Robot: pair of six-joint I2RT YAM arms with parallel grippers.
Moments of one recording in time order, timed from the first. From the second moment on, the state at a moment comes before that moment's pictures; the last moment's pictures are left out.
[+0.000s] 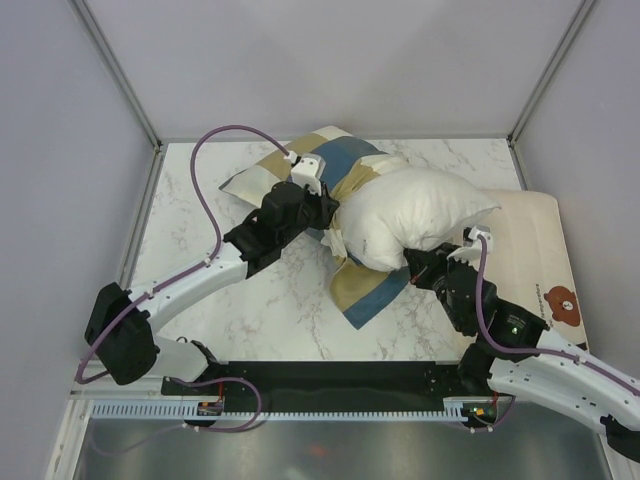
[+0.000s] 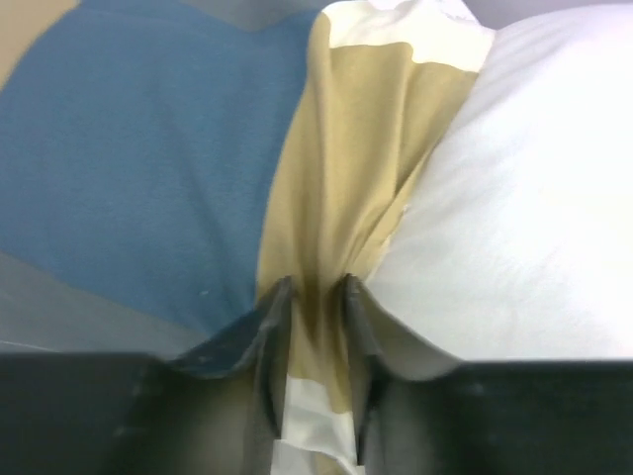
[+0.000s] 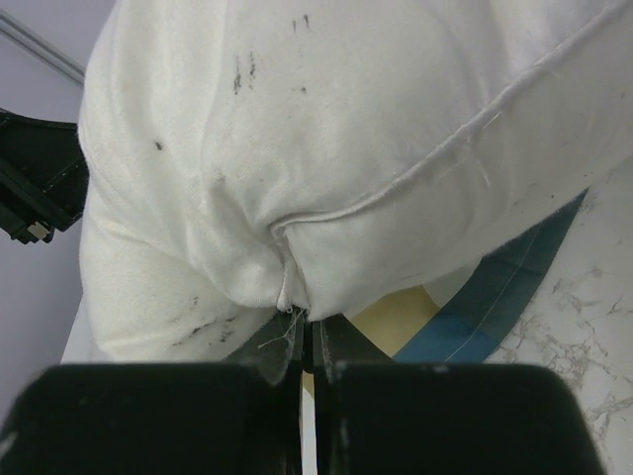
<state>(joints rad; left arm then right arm) -0.76 1.37 1.06 0.04 -0.17 -0.33 0.97 0.55 0.63 -0.32 0.71 0.78</state>
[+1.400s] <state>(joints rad) -0.18 1.25 1.00 -0.09 0.19 -0.47 0.71 0.84 0.78 -0.31 0.96 0.41</state>
